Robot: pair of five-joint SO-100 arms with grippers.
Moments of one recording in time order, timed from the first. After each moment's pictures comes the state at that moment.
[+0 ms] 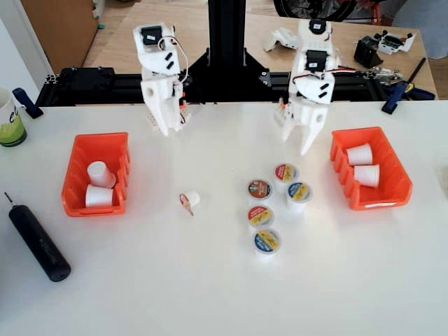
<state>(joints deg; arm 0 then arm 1) -8.3 146.7 120.9 81.9 -146.2 8.8 128.9 125.2 70.6 147.3</state>
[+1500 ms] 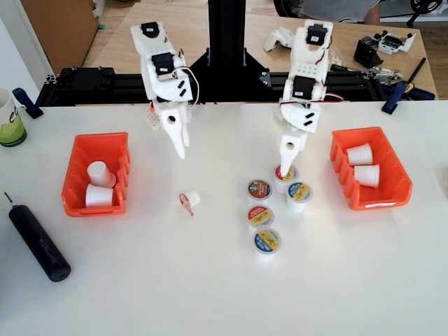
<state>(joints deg) -12.7 140.3 134.9 62.4 -163.2 13.7 100.6 107.8 65.8 184.1</state>
